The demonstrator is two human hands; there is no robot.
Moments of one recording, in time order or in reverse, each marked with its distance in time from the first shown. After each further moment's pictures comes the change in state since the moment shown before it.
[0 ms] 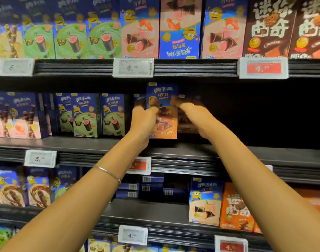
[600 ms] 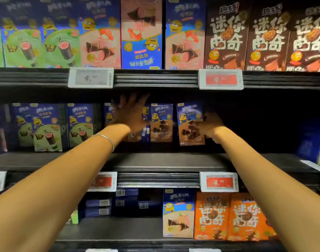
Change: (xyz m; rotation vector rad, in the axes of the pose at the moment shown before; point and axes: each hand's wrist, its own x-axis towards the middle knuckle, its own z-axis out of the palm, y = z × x) left_hand 0.097 -0.013 0.049 1.455 -0.173 0.583; right_hand 0.038 0.053 -0.132 -0.475 0.261 0.077
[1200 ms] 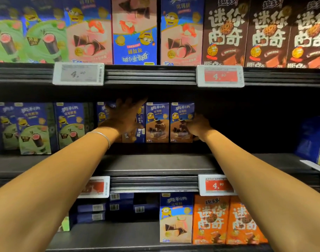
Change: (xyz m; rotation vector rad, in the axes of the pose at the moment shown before) left_hand 0.015 -0.014 0.019 0.051 -0.065 0.119; right_hand 0.029 -0.001 0.035 -0.151 0.032 0.012
